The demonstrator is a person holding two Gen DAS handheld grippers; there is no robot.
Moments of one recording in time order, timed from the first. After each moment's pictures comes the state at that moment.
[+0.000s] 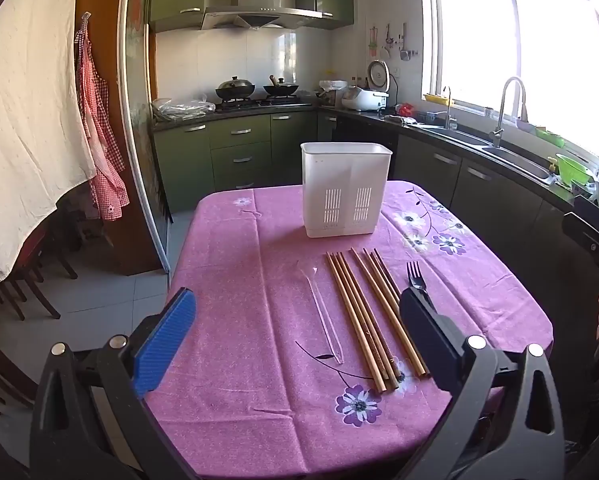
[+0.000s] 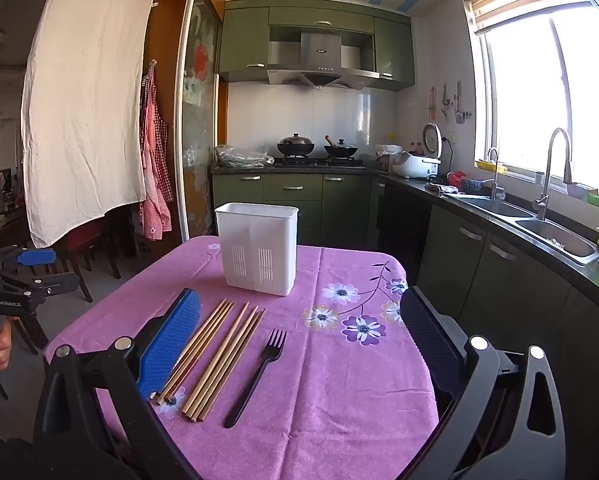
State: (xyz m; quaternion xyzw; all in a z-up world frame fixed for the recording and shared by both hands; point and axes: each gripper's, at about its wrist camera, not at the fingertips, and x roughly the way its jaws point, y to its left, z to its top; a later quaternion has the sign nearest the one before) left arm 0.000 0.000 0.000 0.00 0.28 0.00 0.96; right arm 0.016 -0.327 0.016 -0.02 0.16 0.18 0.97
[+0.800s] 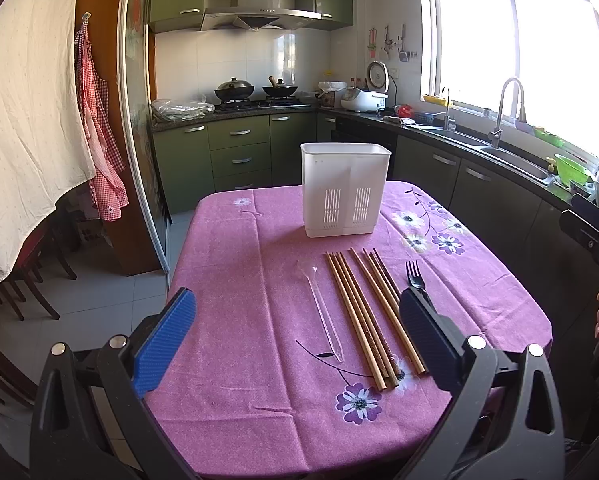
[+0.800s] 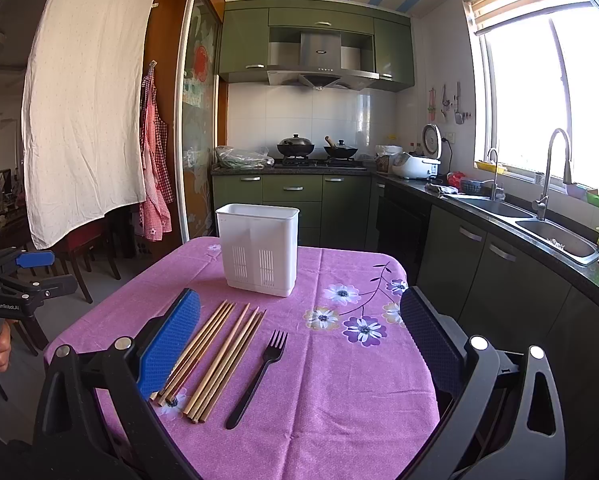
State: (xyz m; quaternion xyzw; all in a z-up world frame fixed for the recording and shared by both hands) left arm 0.000 0.002 0.002 0.01 0.27 0.00 0.96; right arm 0.013 -0.322 0.019 -0.03 0.16 0.18 0.97
